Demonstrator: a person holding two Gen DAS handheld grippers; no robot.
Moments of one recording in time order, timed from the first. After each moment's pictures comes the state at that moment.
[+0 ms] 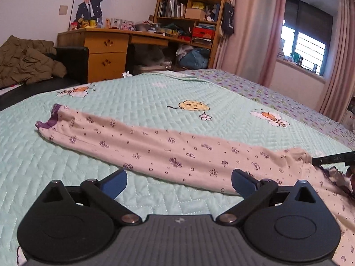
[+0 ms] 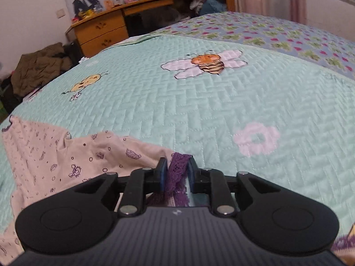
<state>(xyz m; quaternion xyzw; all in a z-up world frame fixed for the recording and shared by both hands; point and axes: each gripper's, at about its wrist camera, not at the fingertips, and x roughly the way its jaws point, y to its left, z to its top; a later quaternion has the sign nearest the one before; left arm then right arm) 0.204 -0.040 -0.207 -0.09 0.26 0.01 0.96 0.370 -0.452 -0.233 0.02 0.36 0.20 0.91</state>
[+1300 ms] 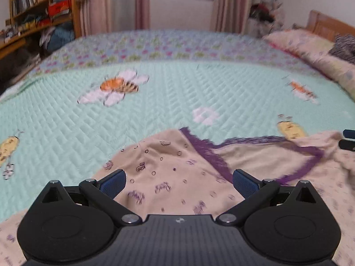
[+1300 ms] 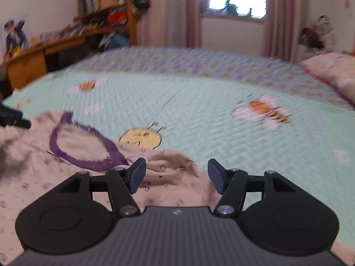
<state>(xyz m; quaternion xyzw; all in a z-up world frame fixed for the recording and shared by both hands) 0.370 -0.324 -0.212 0.10 0.37 -0.27 0.88 0.167 -0.640 -0.210 0.03 0.32 -0.06 0.94</state>
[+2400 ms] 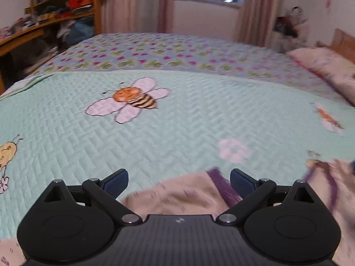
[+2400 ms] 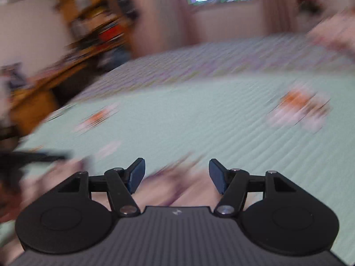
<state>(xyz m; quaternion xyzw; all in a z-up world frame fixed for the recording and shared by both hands) 0.398 -0.326 -0.199 0.07 0.35 -0.25 0.90 0.211 -0.616 -0.195 0.19 0.30 0.01 0.93</state>
